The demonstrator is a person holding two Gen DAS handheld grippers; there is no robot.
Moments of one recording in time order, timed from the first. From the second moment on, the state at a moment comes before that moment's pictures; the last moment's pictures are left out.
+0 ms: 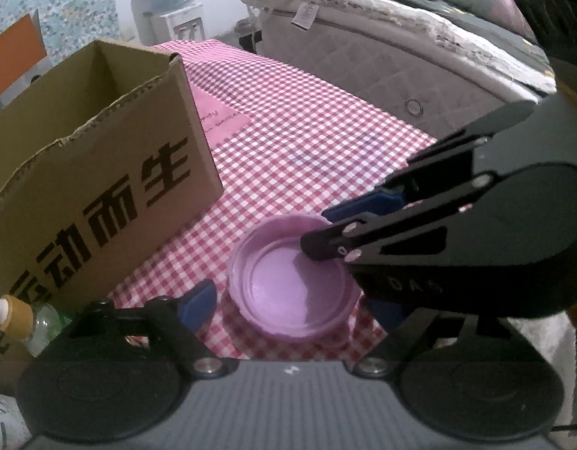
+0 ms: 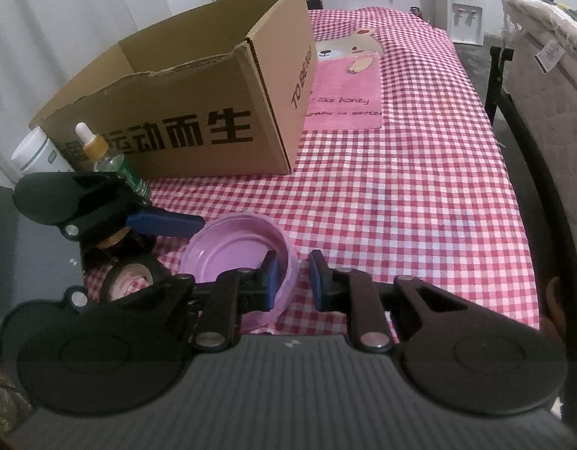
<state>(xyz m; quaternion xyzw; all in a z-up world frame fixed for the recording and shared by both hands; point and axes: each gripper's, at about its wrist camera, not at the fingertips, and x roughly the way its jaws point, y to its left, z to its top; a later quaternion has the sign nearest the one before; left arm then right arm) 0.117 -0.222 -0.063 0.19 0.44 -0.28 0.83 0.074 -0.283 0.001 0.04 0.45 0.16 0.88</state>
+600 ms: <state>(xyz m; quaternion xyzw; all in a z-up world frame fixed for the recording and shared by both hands) 0.072 -0.193 0.005 0.17 0.36 -0.27 0.88 0.039 -0.260 0.069 0.02 0.38 0.16 0.91</state>
